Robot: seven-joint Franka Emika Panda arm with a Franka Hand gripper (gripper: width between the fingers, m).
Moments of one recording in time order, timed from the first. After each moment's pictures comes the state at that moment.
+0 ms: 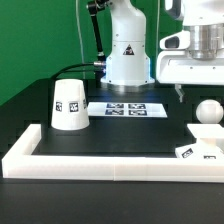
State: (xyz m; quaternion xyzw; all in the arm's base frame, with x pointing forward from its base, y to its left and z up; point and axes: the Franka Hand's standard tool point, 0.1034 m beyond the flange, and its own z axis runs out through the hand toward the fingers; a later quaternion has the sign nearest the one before) arm 0.434 0.146 0.055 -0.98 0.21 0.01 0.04
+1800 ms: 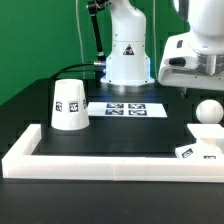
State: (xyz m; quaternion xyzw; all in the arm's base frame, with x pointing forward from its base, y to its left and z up) arm 0.425 0.150 0.061 -0.94 0.14 0.31 0.05
